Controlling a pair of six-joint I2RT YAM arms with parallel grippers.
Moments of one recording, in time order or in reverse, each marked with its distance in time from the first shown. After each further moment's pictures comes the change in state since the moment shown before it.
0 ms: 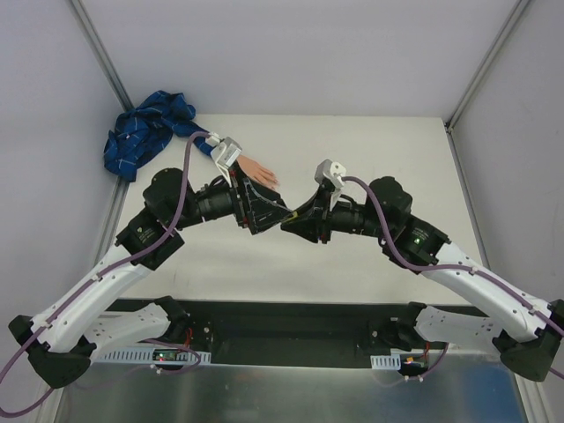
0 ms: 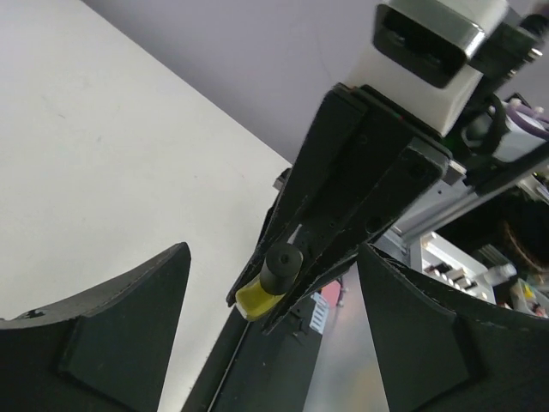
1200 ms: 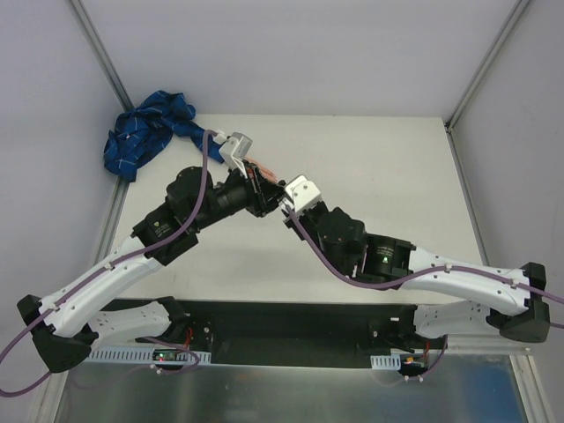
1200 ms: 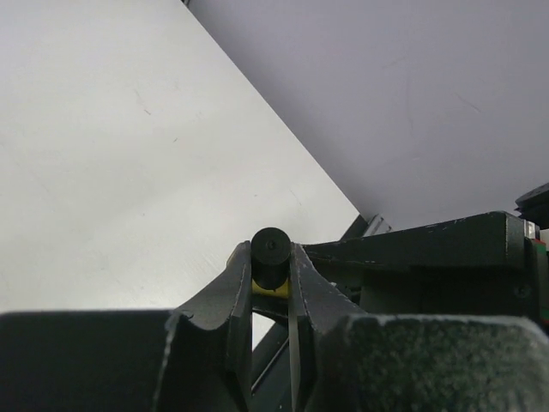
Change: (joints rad) left arm -0.089 0.085 0.019 -0.009 -0.323 -0.014; right arm 0.422 0.159 0.108 -0.031 1.148 -0.270
